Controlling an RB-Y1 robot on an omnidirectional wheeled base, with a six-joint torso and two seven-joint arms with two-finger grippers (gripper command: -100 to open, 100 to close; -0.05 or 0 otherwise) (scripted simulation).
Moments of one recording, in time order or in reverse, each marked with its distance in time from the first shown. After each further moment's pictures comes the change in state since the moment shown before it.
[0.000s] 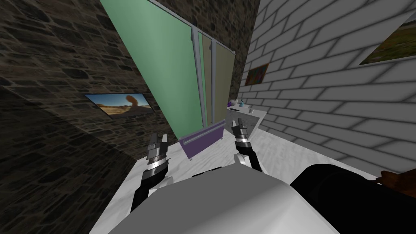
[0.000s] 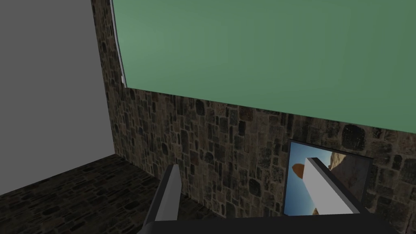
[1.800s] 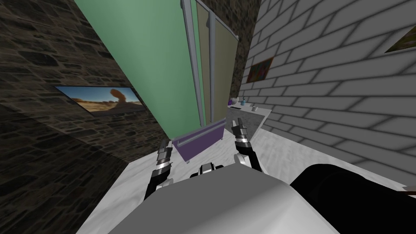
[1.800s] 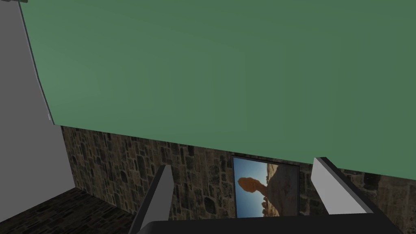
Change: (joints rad) left arm -0.117 0.112 0.054 0.409 0.023 -0.148 0.039; right arm 0.000 0.000 0.000 0.000 0.000 0.000 0.000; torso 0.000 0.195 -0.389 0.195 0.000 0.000
